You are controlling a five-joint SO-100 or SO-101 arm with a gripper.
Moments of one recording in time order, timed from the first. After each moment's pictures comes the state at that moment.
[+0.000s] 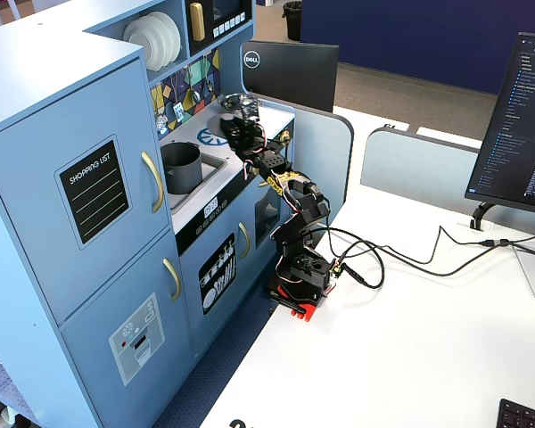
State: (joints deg) arm 29.8 124.5 120.1 -9.0 -92.1
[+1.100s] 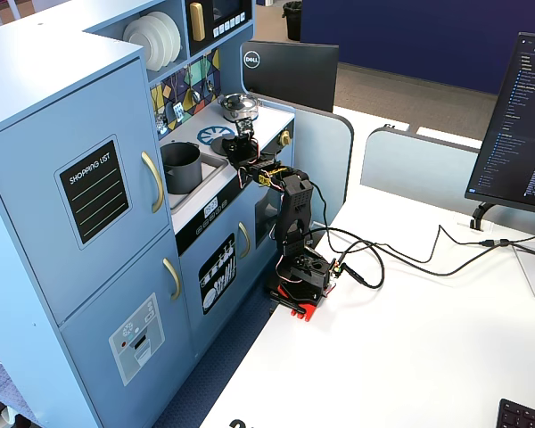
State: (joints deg) arm 32.3 100.5 119.1 -22.9 -92.5
